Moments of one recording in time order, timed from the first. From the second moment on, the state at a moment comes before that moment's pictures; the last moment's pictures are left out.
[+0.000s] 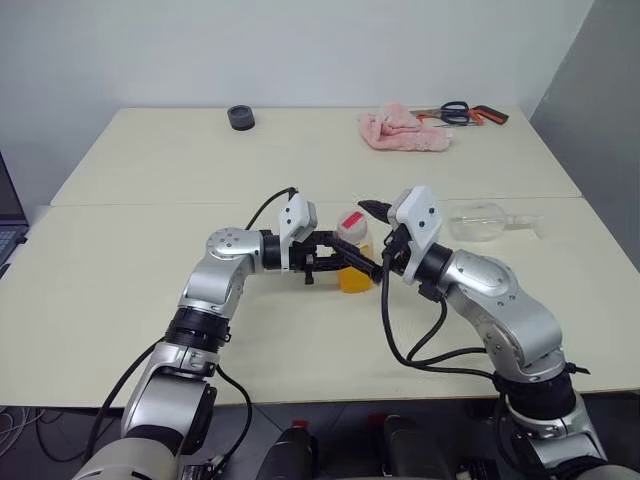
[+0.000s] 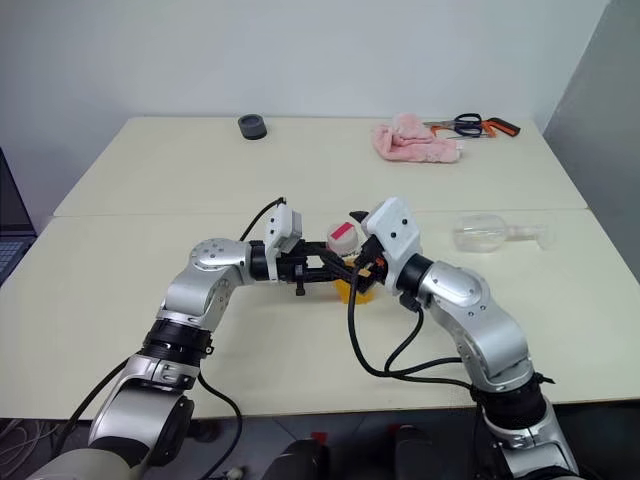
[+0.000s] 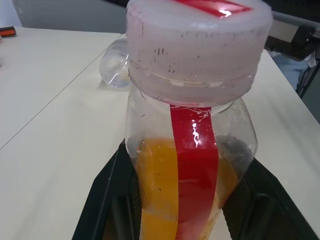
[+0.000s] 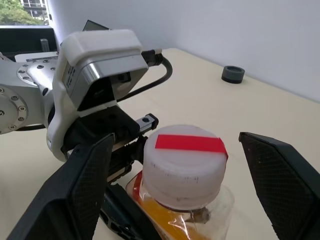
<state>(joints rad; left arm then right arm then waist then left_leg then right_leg) -0.69 0.39 -0.13 0.33 -0.28 0.20 -1.23 -0.46 -0.31 0.20 -0.48 0.30 0.67 0.48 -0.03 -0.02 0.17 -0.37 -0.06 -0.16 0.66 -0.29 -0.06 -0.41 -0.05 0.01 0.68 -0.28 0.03</state>
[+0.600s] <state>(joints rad) -0.70 0.40 -0.13 0.33 -0.27 0.19 -1.24 -0.56 -0.37 0.18 -0.27 0.33 0.49 0.74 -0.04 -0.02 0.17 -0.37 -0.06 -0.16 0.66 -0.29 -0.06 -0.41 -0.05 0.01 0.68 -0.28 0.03</state>
